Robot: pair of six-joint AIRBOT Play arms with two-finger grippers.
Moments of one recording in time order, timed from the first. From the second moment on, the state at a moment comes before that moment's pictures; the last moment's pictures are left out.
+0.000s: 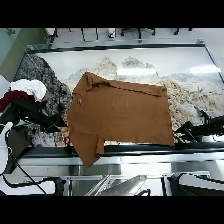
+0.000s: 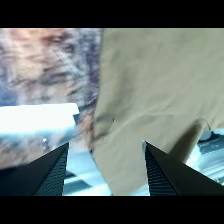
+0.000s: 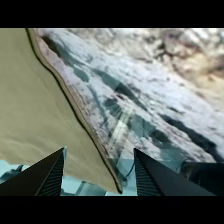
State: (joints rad) left arm 0.28 -1.49 1.04 -2.06 1.42 1.76; right arm -0.70 -1.42 0.77 2.12 -1.31 -1.98
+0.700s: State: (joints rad) left arm 0.14 -1.56 0.92 -2.13 1.24 1.81; right arm -0.54 -1.49 0.70 2.15 -1.36 -2.00
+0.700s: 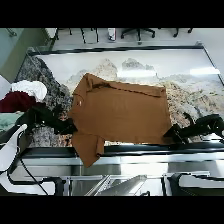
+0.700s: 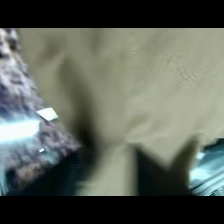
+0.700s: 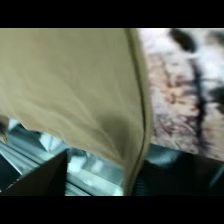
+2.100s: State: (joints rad) left arm 0.05 -0.67 1.88 -2.19 1.05 1.66; right arm -0.52 -0.61 1.65 2.54 -0.96 -2.09
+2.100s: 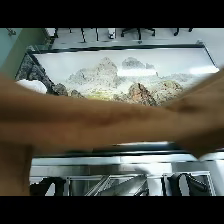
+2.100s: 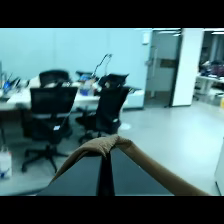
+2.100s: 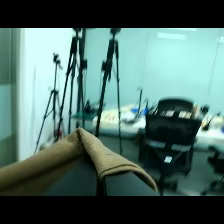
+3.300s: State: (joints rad) left arm 0.03 -1.91 1.86 -2.23 1.06 1.63; right arm -0.30 -1.81 1.48 2.56 -0.92 -2.02
